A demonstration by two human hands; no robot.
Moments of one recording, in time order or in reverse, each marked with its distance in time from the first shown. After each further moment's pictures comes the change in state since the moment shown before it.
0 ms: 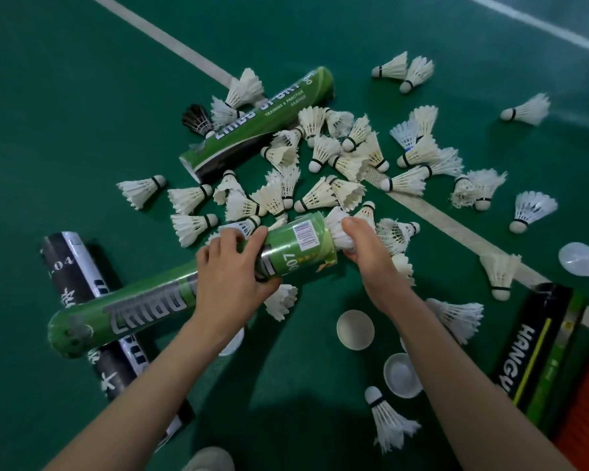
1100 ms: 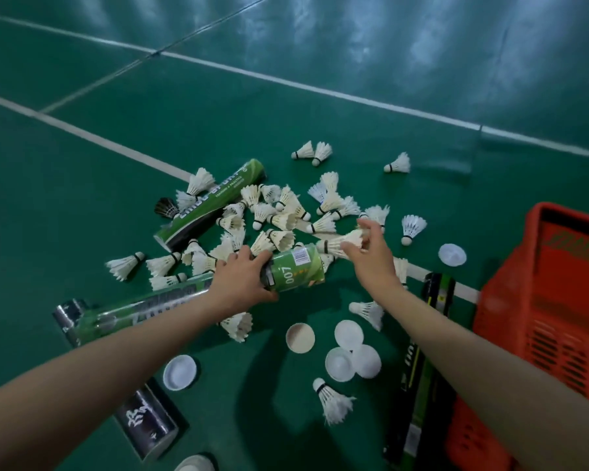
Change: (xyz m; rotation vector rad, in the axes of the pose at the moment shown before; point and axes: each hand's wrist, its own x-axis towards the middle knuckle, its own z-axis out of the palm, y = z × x) left_hand 0.002 0.113 -0.072 0.145 -0.266 0.256; right_hand -0.116 -0.061 -0.118 -0.245 0.442 -0.223
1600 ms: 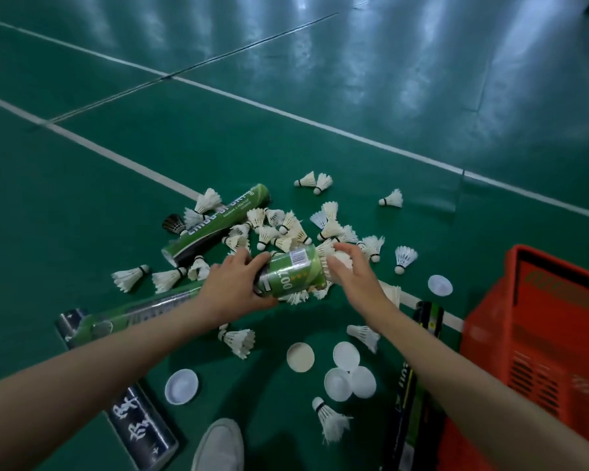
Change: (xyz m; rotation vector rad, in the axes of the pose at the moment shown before) left_hand -0.036 -0.031 -0.052 -0.100 0.180 0.126; right_hand -0.043 -0.060 0.013 0.030 -0.188 -0.069
